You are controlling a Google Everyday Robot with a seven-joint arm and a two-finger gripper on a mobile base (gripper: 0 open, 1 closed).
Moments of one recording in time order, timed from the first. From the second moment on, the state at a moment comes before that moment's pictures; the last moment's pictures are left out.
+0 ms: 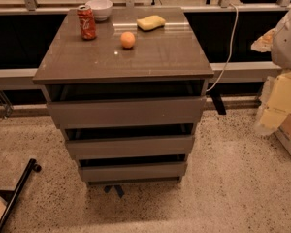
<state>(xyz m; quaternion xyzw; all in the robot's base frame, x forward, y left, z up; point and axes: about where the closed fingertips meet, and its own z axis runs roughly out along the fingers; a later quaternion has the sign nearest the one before) 0.438 -0.216 0.977 -0.60 0.78 -0.04 0.16</state>
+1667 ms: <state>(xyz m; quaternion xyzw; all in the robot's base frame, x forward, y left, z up) 0.450 -0.224 0.914 -0.60 0.78 0.00 0.19</state>
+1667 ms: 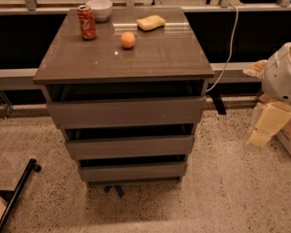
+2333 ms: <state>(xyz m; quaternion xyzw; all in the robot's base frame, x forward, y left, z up) 0.460 -0.192 0.801 -0.62 0.75 0.07 0.22</state>
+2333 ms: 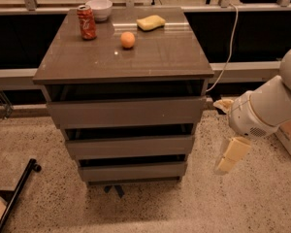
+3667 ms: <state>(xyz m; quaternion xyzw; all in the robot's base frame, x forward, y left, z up) 0.490 -0.167 0.674 -0.60 0.75 0.14 0.23</state>
